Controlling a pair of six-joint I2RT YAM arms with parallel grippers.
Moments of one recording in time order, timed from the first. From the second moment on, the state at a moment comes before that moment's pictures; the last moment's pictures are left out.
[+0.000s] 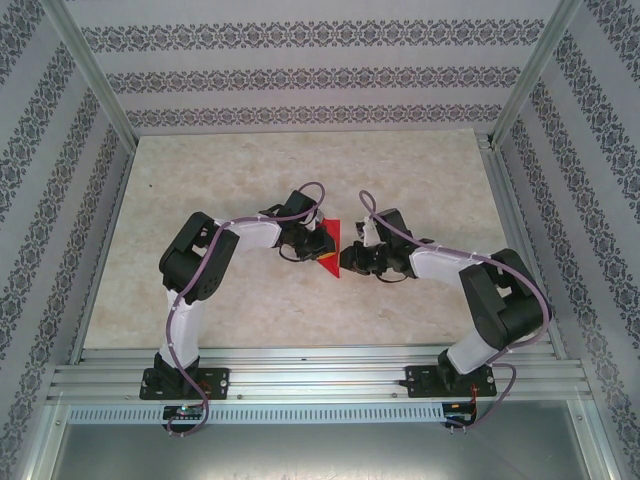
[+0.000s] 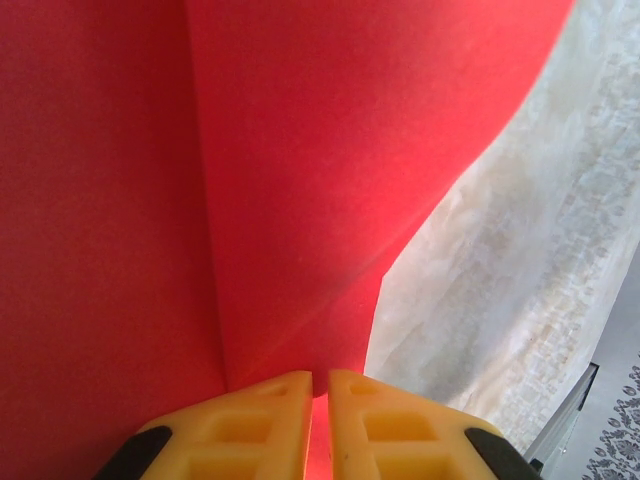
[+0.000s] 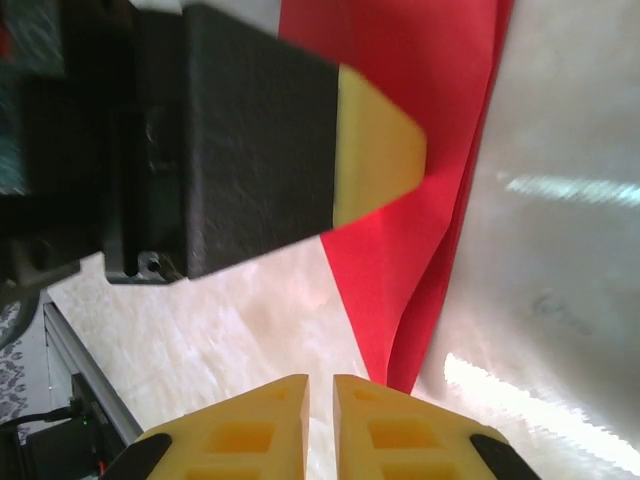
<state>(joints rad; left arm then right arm) -0.59 2.09 1.28 -0.20 0.55 -0.87 0.45 1.60 0.72 -0.03 -0.60 0.63</state>
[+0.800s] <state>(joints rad) -0.59 2.09 1.29 -0.21 0.55 -0.87 0.49 1.74 0.77 -0.05 -0.53 0.62</state>
